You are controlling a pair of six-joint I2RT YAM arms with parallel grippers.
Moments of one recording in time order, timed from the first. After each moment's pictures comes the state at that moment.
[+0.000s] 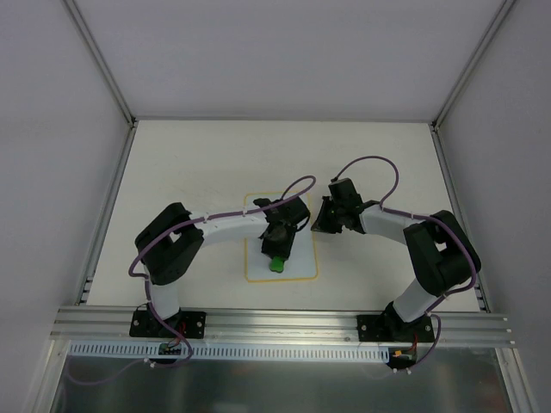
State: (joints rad) left arm -0.98 1.86 1.25 -0.72 -0.07 -0.67; right arm 0.49 1.64 0.80 -0.13 -0.13 0.70
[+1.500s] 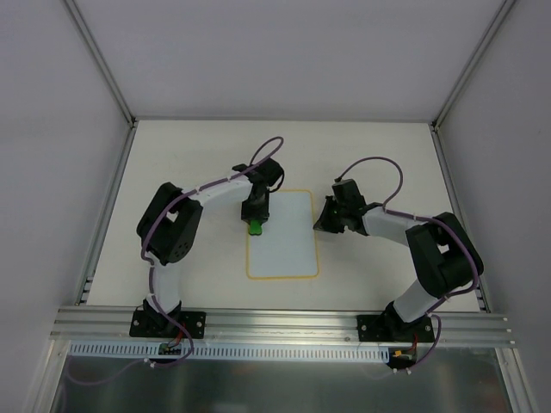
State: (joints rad) left arm -0.69 1.97 1.42 -0.79 -0.17 -0.61; right arm 0.48 1.62 0.76 -0.09 -0.12 0.70
